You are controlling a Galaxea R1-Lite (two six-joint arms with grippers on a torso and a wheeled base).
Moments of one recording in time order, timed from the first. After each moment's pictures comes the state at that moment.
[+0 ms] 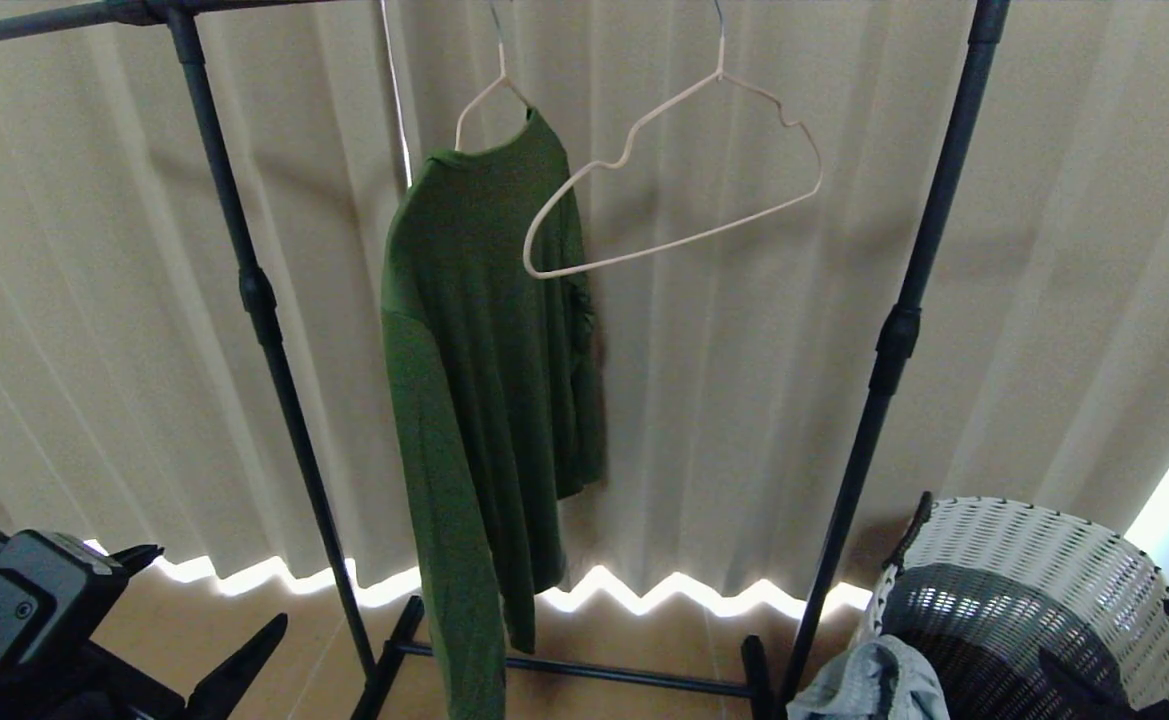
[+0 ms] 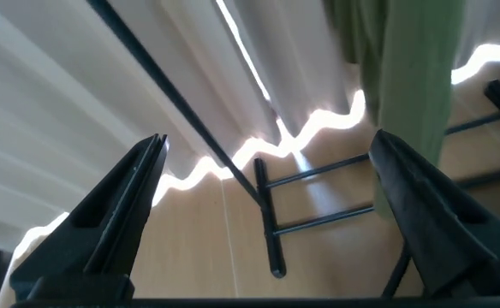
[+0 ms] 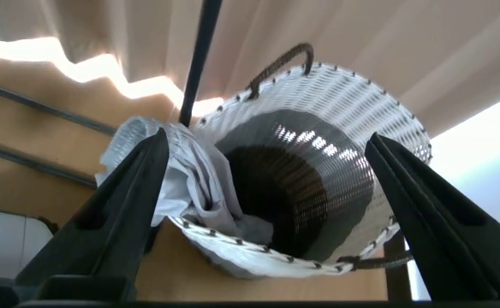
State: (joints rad) left arm -0.37 1.06 -0.12 -0.61 0.20 0.35; right arm 0.25 0.95 -0.11 -0.36 -0.26 -0.18
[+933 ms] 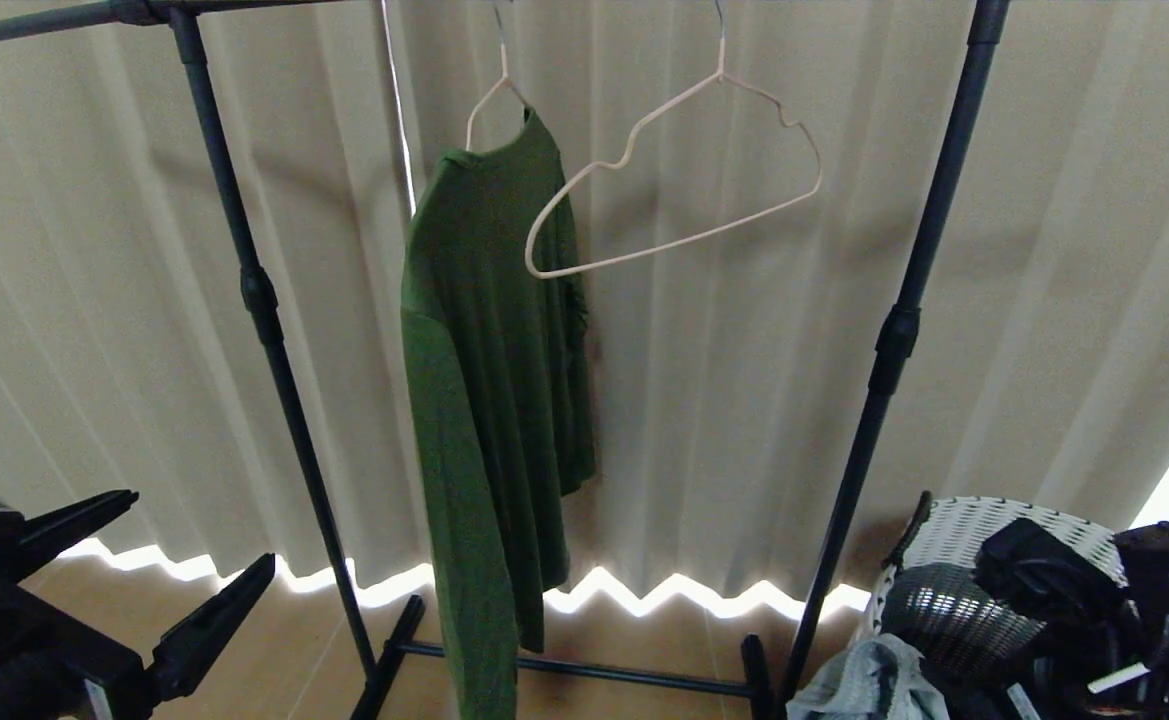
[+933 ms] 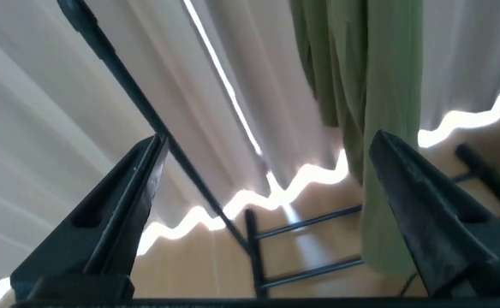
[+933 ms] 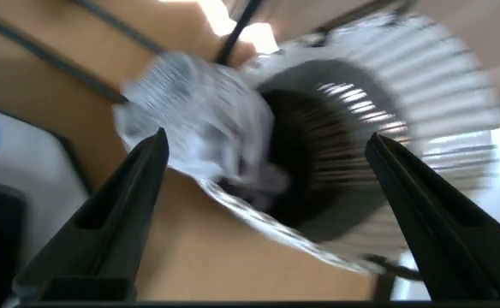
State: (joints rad) left arm -0.42 0.98 -0.21 -0.61 0.21 0.27; right arm 0.31 1.44 -0.27 -0.35 -0.20 -0.18
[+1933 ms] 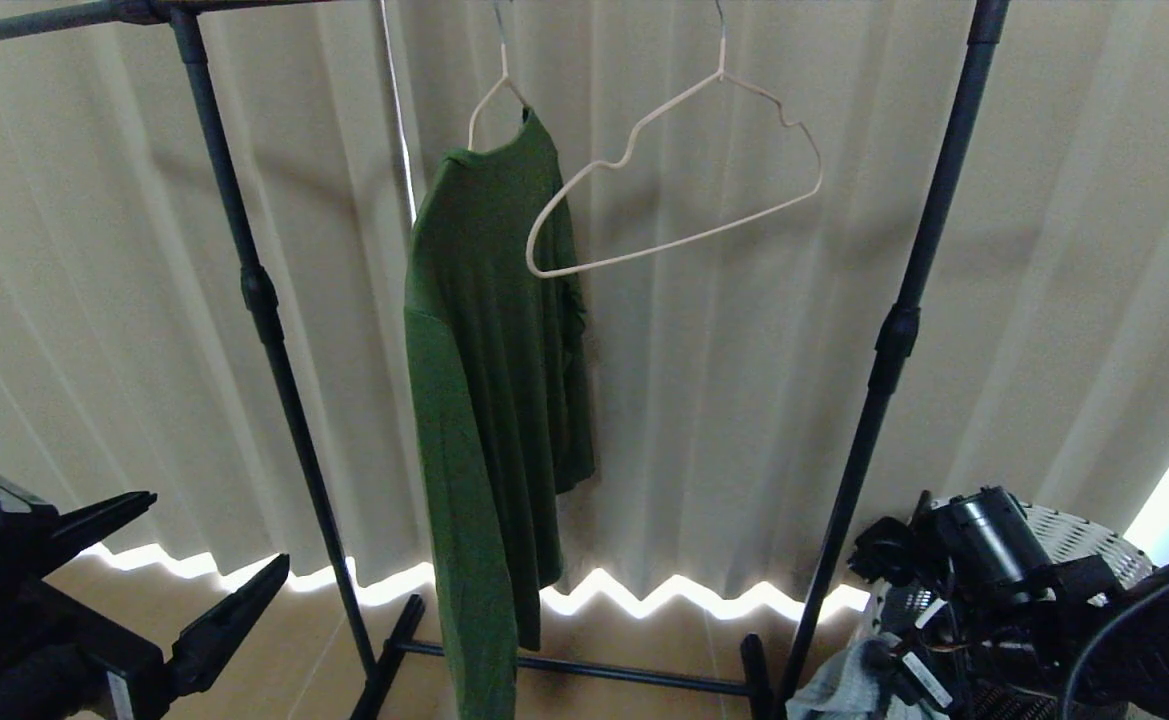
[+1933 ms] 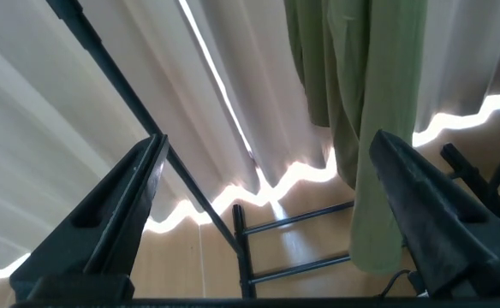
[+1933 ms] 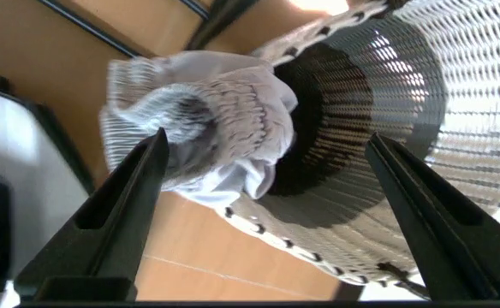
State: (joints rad) left arm -0.43 1.01 -0.21 -0.61 0.20 0.27; right arm 0.33 1.82 -0.50 -0.24 -0.34 -0.20
